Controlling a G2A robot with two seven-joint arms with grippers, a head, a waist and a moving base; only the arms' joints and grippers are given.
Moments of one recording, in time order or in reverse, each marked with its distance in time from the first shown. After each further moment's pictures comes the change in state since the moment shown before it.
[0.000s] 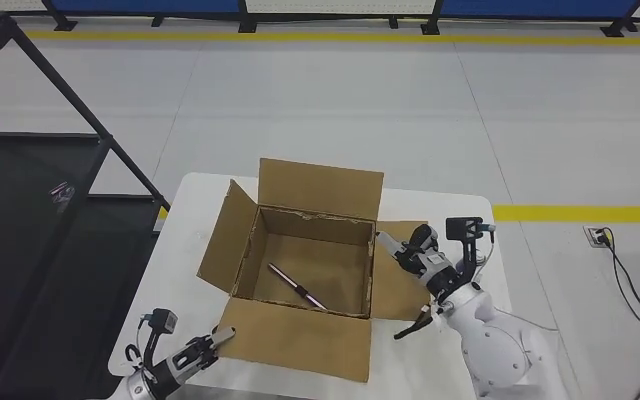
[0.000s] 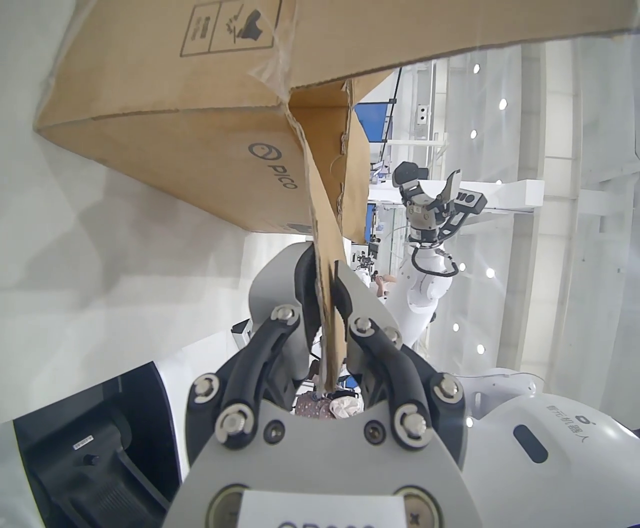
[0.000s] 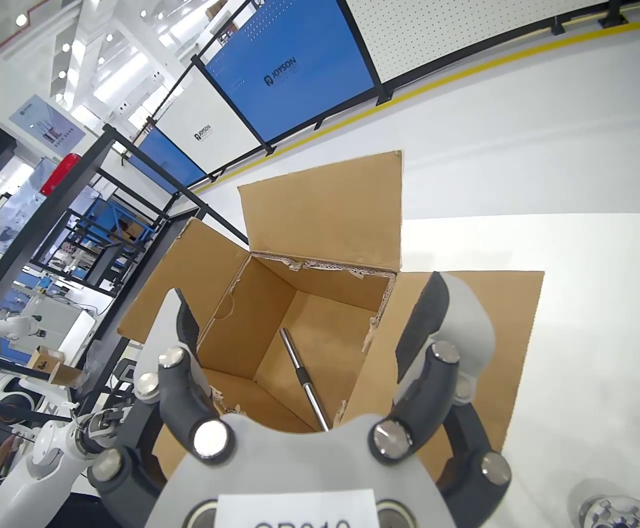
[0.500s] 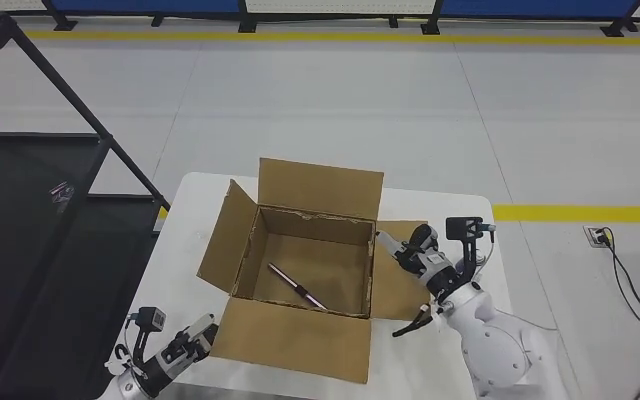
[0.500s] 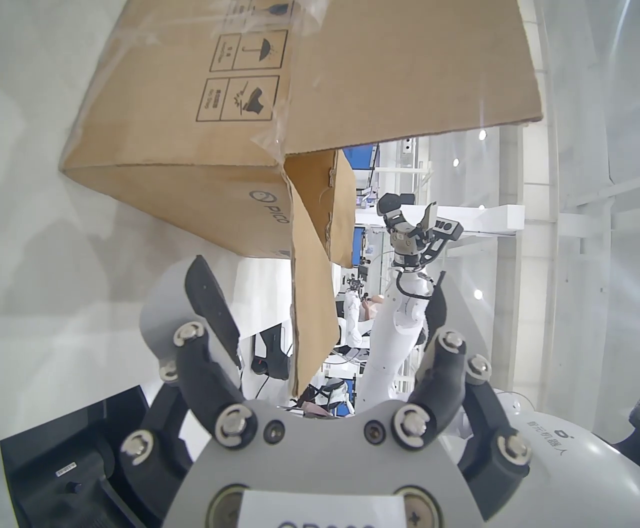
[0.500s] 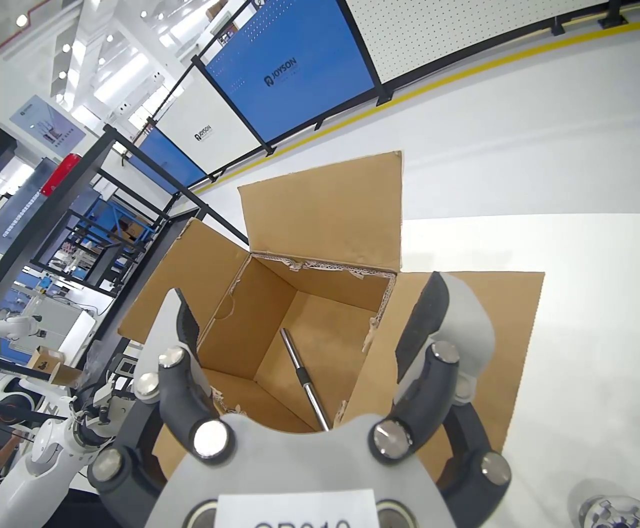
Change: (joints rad) left arm 0.002 0.001 -0.019 0.010 -0.050 0.001 0.047; right arm 0.005 0.001 -0.006 -0.005 -0.006 -0.004 0.004
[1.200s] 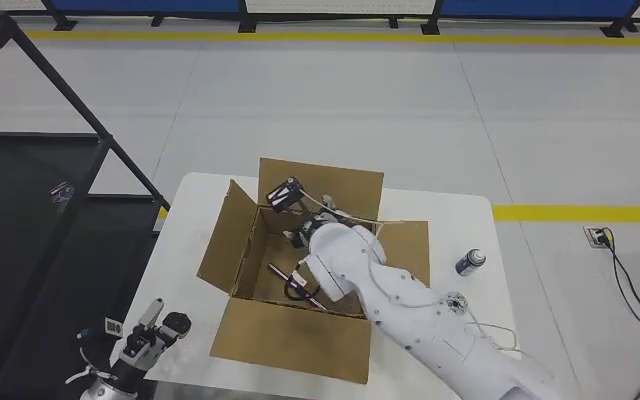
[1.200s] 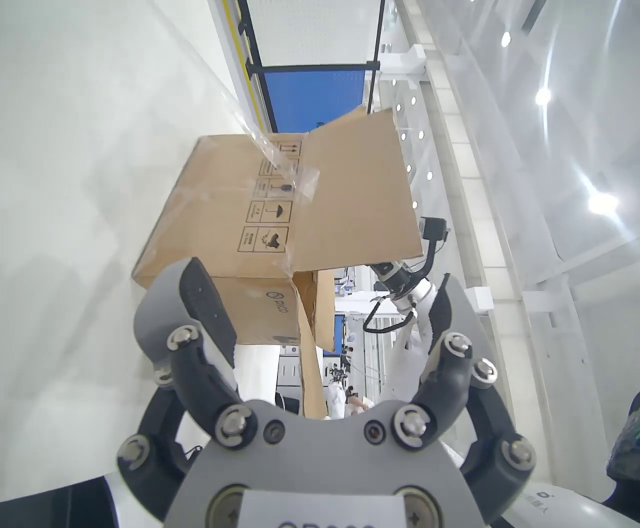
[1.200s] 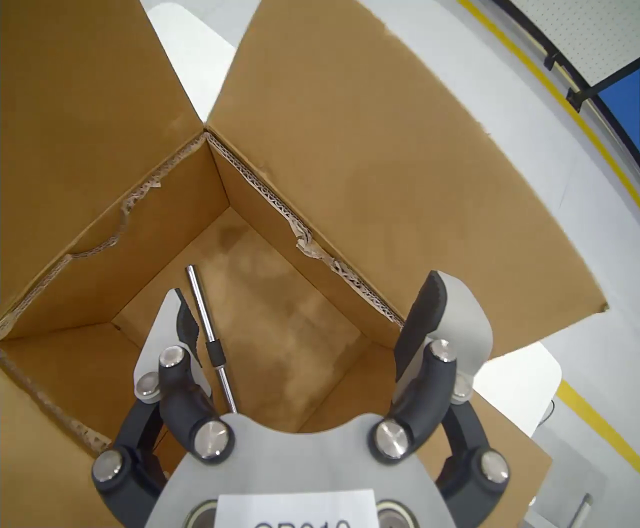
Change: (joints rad) left arm 0.035 -0.014 -0.056 0.071 -0.121 -0.089 0.279; right arm 0.851 -0.229 -0.790 0.711 -0.515 0.280 0.526
